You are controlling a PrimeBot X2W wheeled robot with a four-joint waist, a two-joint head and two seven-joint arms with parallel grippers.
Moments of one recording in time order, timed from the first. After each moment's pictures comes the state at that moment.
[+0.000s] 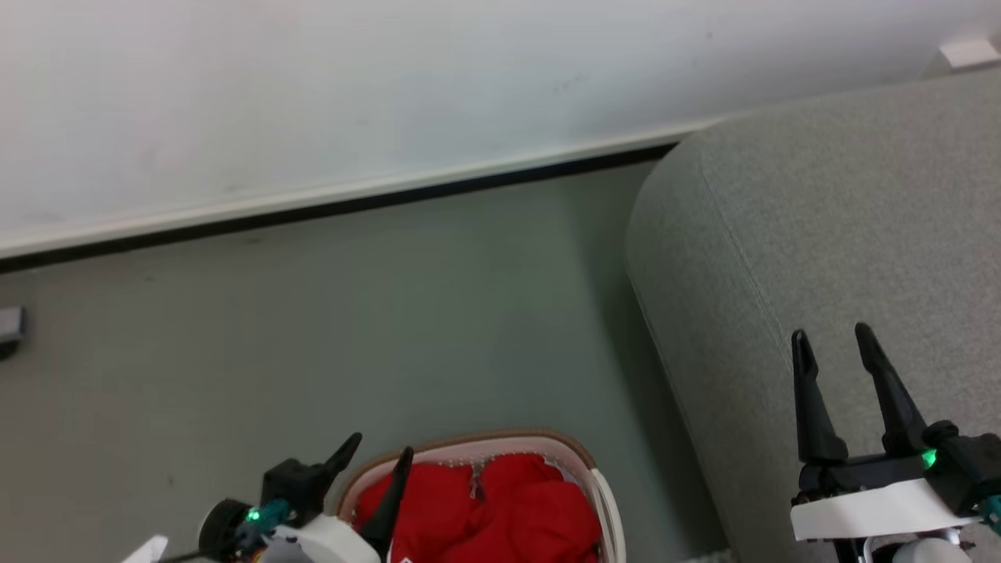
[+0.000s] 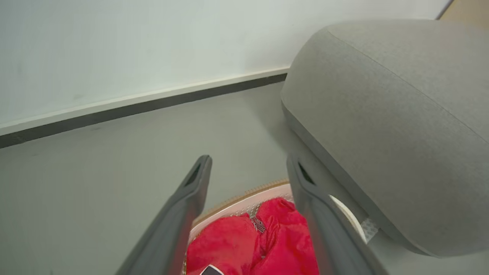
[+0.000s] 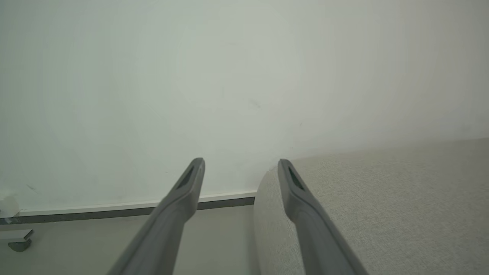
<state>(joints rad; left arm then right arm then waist) -0.24 0.15 -0.29 0.53 -0.19 -0.13 -0.24 -0.16 -0.05 0.06 0.13 0.25 0.13 -0.26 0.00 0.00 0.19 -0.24</state>
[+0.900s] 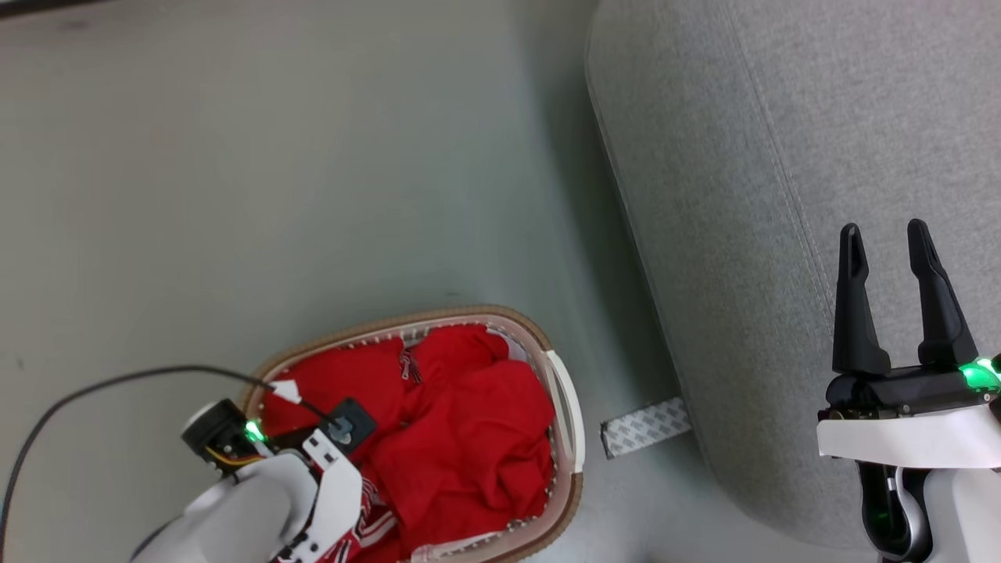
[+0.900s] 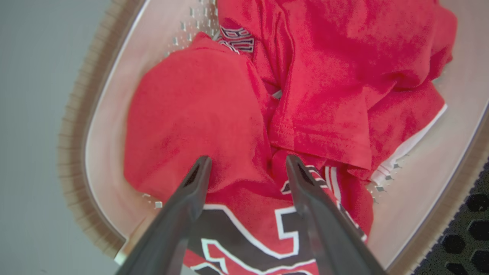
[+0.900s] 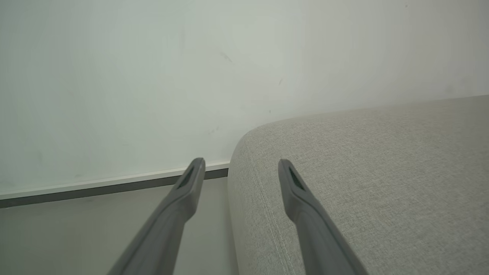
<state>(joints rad) -0.70 0.30 -0.90 1.00 -0.15 -0.13 0.03 -0.31 -0.05 0.03 0.04 0.35 0.13 -0.26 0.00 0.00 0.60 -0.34</state>
